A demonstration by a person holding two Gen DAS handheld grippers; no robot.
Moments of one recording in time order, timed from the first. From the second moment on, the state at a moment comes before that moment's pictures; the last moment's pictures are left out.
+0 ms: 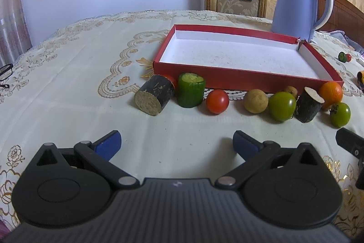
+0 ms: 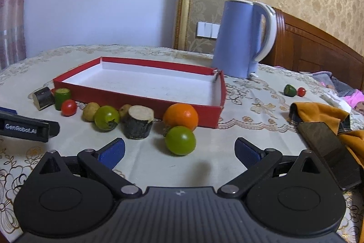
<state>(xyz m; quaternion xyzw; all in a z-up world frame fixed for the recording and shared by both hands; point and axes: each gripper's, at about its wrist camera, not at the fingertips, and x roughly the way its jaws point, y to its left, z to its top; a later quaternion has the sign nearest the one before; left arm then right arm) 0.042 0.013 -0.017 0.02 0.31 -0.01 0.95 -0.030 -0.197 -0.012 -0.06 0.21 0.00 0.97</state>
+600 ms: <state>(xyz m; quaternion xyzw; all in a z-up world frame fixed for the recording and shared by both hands) 0.069 0.041 -0.006 0.09 0.30 -0.01 0.95 -0.028 -0.206 -0.012 -0.04 0.21 0.01 0.98</state>
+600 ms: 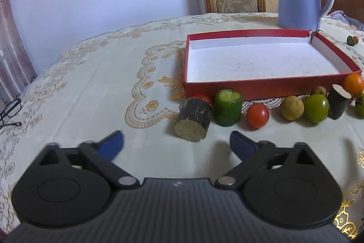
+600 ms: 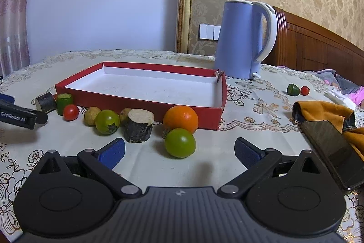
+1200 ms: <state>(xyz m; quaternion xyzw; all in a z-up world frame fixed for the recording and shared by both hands) 0.091 0.045 -0.006 0.08 0.31 -0.06 0.95 -0.029 -0.205 -0.014 -0.04 0.20 0.00 0.98</state>
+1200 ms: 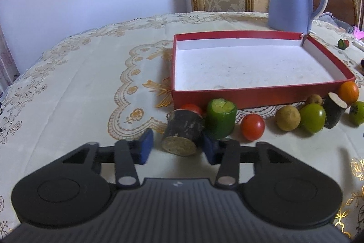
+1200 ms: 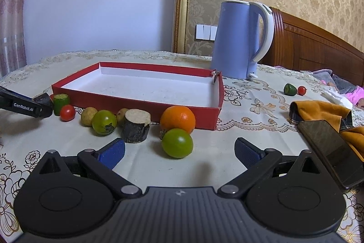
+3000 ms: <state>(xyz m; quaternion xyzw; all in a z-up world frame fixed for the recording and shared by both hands) 0.052 0.007 0.043 0.05 0.25 -0.08 0.96 -0.018 -0.220 -0.013 -0.07 0.25 0.05 0.96</state>
